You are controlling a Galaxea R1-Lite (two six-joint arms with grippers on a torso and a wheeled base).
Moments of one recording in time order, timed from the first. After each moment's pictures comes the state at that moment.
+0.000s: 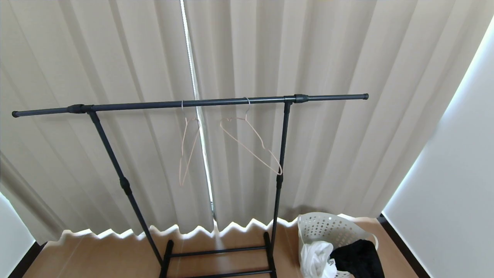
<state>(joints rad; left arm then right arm) 0.00 0.00 0.00 -0.04 0.04 0.00 0.01 0.00 -0.02 0.04 0.02 0.00</state>
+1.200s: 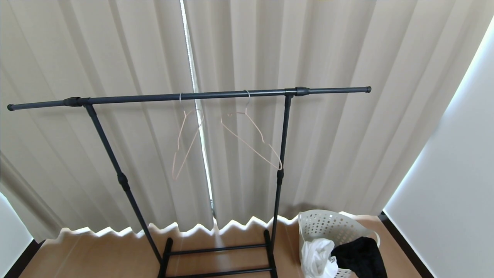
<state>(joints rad) 0.00 0.00 0.00 -0.04 0.04 0.00 0.01 0.00 -0.02 0.04 0.03 0.00</state>
